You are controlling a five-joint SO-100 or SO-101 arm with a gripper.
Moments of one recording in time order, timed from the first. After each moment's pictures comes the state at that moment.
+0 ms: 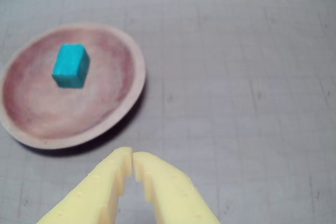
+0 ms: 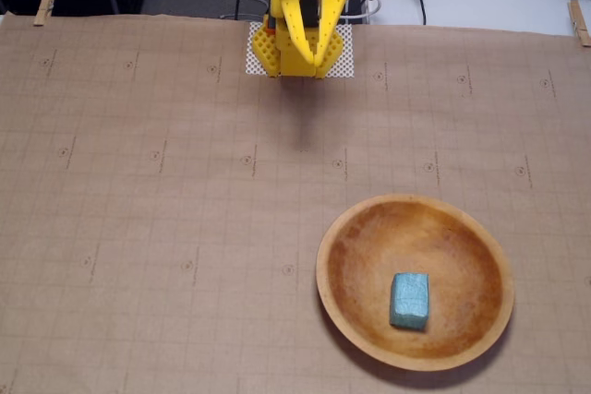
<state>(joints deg) -3.3 186.3 136.8 83.2 97.2</state>
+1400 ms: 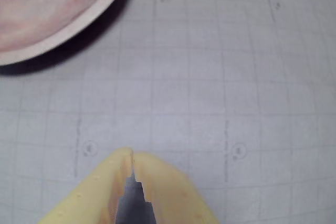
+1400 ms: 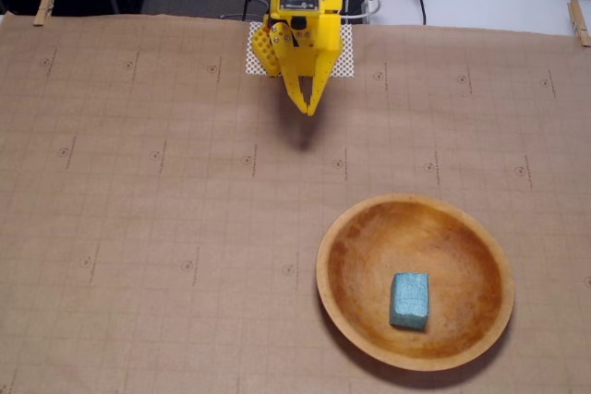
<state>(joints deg) -3.3 196.6 162.1 83.6 92.5</state>
